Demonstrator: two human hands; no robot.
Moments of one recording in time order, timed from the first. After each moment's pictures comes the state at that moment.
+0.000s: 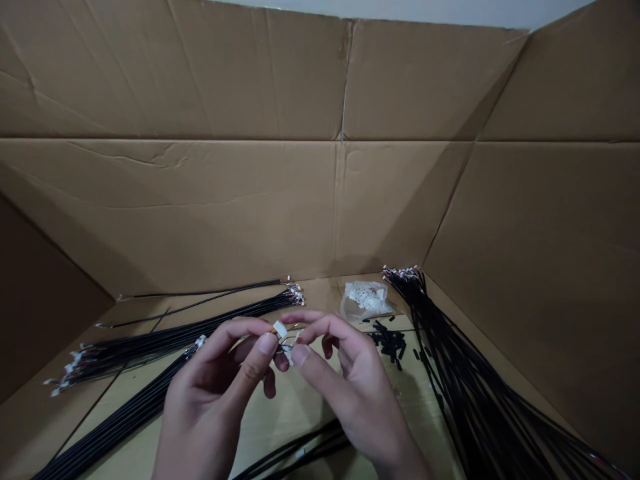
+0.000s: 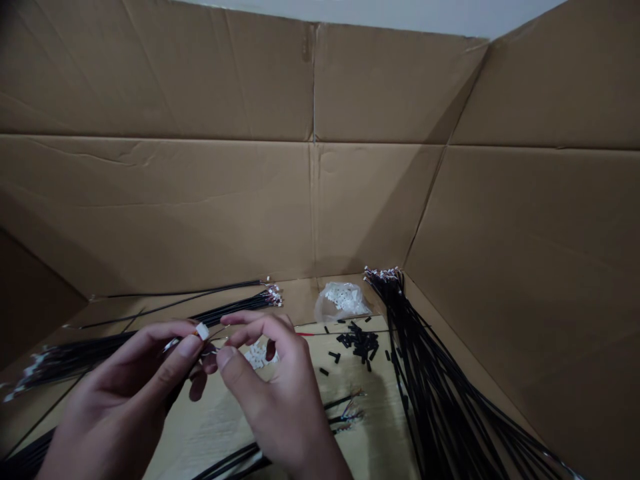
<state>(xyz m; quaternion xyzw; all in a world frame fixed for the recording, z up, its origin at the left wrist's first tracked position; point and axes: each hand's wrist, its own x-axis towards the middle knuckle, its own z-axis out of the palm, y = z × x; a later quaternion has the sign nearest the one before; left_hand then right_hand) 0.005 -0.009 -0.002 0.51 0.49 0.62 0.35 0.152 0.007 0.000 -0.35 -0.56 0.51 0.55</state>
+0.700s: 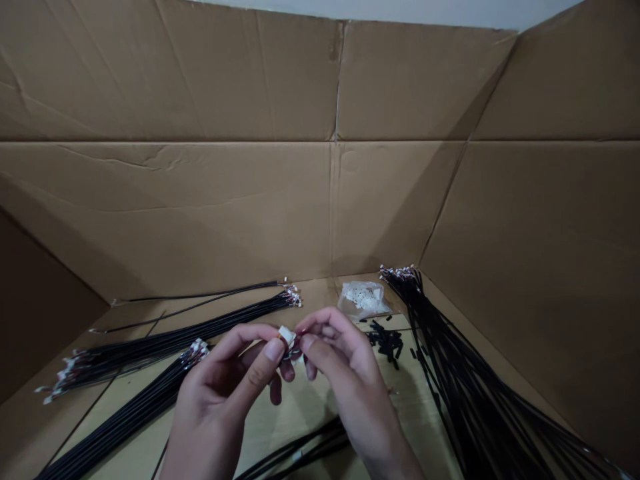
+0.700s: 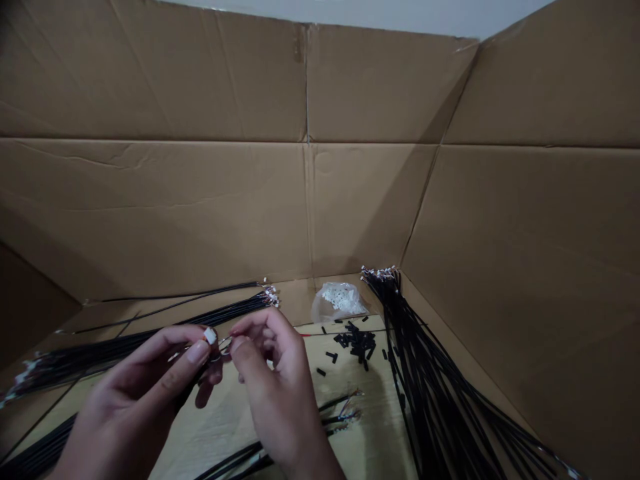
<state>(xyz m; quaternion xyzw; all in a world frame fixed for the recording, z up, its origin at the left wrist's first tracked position) 0.013 -0.005 0.000 0.51 0.47 0.60 0.40 0.148 0.010 -0.004 -0.33 -0.47 0.59 0.57</state>
